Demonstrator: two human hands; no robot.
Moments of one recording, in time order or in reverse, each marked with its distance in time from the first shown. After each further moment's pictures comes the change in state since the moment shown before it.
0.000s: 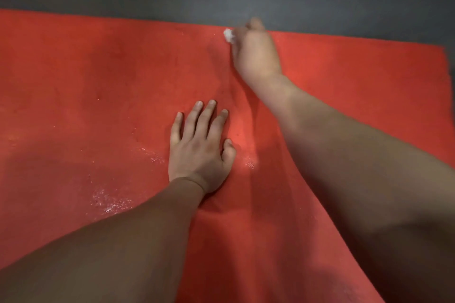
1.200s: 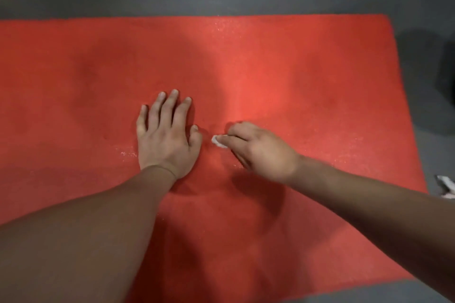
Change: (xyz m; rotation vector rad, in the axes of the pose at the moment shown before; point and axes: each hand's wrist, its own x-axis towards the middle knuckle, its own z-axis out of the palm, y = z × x) left_hand -0.003 0.002 -0.001 0.001 -0.039 0.017; right_hand -0.213 0.043 -0.065 0.117 -0.366 -0.477
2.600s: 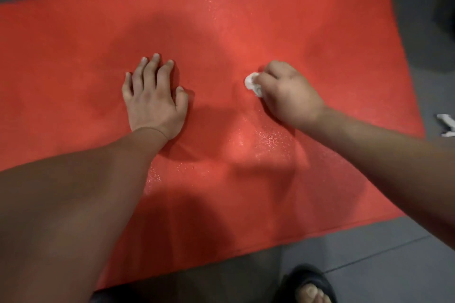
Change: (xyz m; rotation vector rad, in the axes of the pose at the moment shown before) left_hand -0.003 0.001 0.005 -0.015 0.031 0.000; right_hand -0.057 0.031 -0.013 -0.172 0.250 0.310
